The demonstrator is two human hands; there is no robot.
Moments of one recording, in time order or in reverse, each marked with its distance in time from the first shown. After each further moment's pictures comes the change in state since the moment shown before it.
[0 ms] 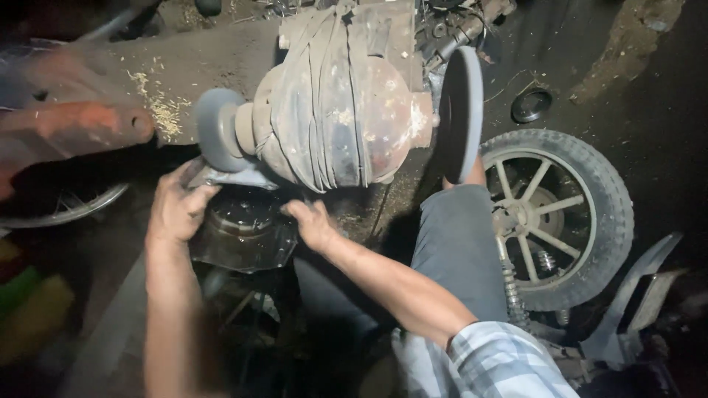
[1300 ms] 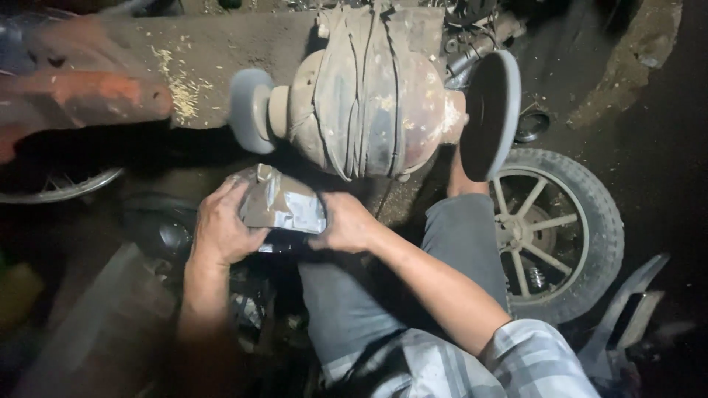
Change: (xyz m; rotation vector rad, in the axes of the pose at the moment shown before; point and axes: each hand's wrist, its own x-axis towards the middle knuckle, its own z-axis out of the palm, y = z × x) left_hand -0.064 0.039 0.027 0.149 0.065 0.279; right_hand -0.028 -0.089 -0.134 -0.150 -0.205 -0.339
